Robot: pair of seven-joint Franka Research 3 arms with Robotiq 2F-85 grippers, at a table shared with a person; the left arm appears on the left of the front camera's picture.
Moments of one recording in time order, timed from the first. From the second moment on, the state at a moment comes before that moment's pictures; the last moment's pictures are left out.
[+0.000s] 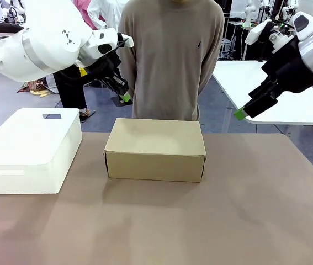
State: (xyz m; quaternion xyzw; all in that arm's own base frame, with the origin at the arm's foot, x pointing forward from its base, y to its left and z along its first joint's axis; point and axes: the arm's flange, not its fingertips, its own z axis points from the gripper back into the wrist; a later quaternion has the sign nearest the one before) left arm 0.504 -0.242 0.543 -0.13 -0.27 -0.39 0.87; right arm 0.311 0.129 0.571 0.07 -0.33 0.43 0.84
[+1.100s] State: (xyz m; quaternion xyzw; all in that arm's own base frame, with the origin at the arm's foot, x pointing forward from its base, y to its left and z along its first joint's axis) left arm 0.553 -0.284 0.530 -0.13 -0.25 -0.29 0.91; right arm 0.311 0.128 0.571 0.07 -0.33 0.43 0.84
